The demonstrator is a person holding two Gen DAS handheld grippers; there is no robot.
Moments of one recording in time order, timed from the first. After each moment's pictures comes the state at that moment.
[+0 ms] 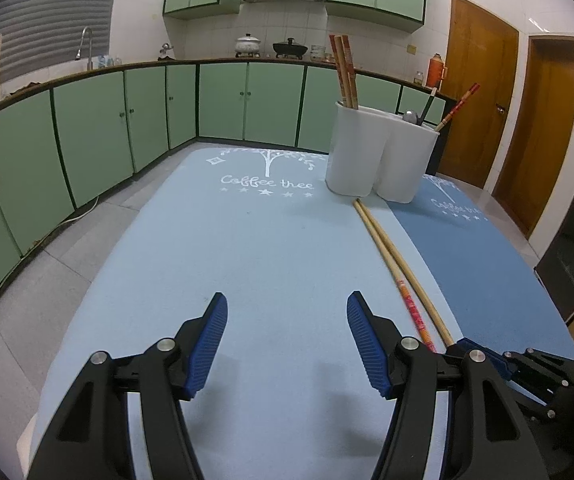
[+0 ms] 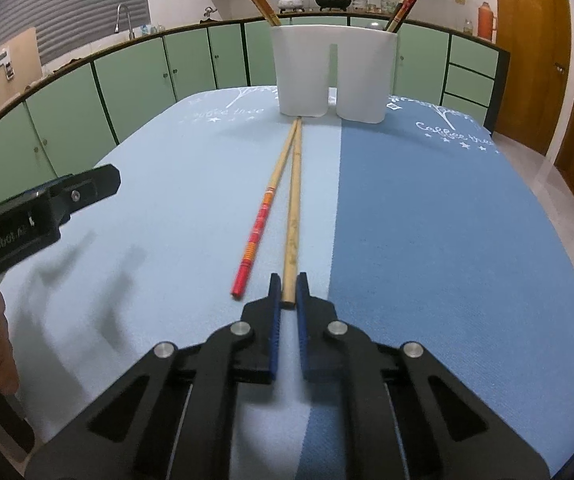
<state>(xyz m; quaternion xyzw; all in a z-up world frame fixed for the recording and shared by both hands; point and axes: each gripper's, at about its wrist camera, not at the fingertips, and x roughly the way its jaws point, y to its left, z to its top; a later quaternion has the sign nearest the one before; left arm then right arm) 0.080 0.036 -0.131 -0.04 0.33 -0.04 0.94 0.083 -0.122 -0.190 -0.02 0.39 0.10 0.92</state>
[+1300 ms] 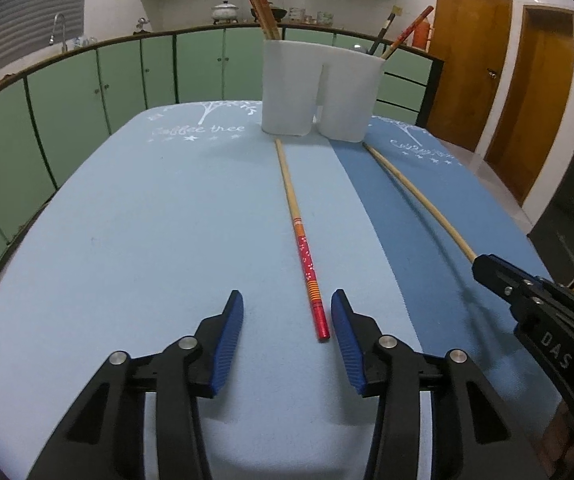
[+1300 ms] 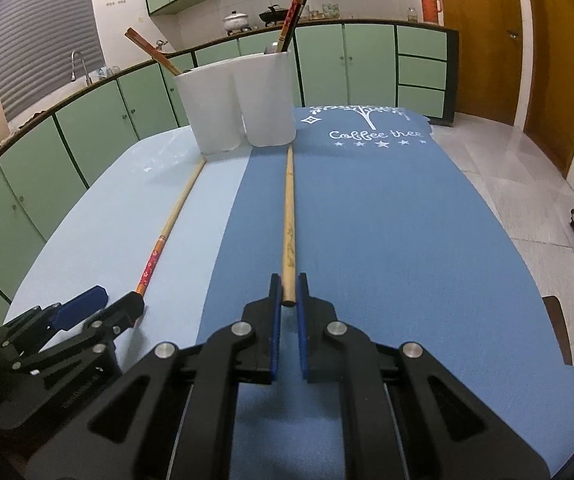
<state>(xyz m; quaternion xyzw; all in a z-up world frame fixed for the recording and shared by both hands) 0.083 -0.051 -0.164 -0.02 0.39 -0.05 0.92 0.083 -0.201 -0.173 0.05 0.36 0.05 0.93</state>
